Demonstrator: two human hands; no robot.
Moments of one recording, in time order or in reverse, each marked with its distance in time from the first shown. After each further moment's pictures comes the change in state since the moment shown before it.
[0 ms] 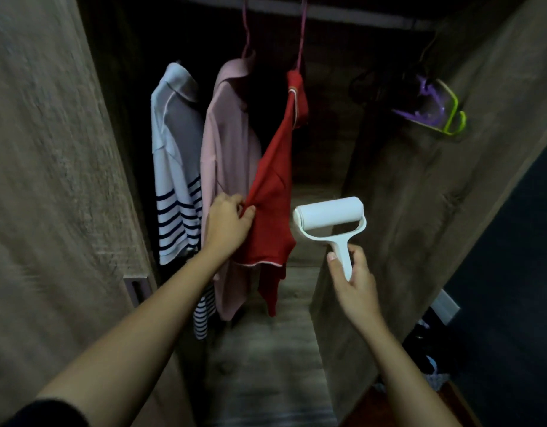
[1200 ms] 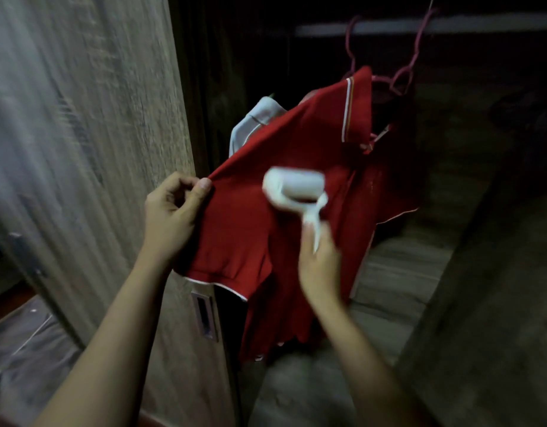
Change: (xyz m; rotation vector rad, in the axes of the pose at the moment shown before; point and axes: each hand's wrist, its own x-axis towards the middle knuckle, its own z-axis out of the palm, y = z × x) left_hand 0.005 -0.028 -0.143 -0.257 0.536 -0.047; right_hand 0.082 -0.062 0.161 0.231 -0.166 -0.283
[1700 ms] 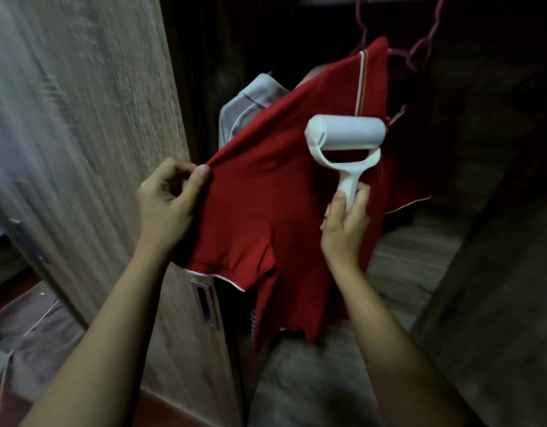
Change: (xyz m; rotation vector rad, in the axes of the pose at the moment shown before) left_hand 0.000 -0.007 0.002 0.027 0.049 0.071; right_hand 0.047 0.012 -0.004 0.191 0.178 -0.085
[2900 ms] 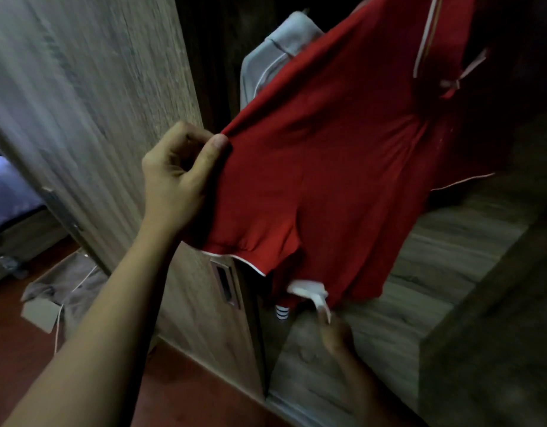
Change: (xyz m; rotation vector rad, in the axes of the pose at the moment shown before) left_hand 0.002 0.001 -0.003 0.097 -0.042 0.102; right_hand -0.185 0.200 -0.018 -0.636 -0.699 0.817
